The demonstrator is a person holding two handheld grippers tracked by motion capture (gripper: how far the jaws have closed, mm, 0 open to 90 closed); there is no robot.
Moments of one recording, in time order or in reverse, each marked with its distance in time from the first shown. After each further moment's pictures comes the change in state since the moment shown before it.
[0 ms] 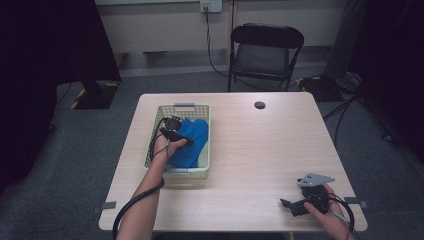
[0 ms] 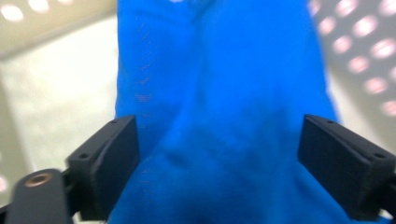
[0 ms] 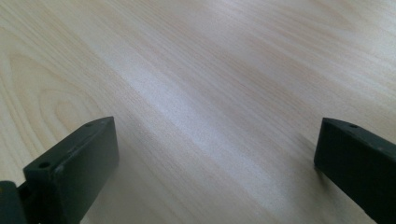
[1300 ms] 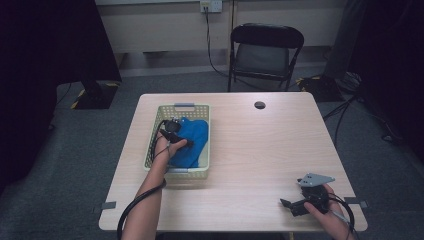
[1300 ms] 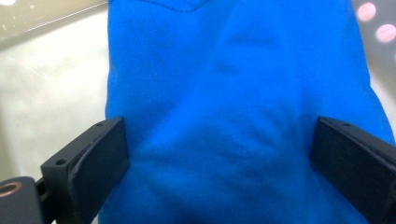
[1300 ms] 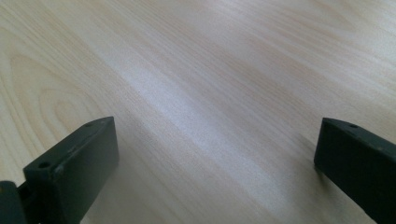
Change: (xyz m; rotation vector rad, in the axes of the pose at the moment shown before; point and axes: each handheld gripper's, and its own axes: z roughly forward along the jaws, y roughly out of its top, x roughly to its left) left arm 0.007 -0.011 0.021 -0.006 0.026 -0.004; right arm 0.000 0.000 0.000 0.000 0.000 0.000
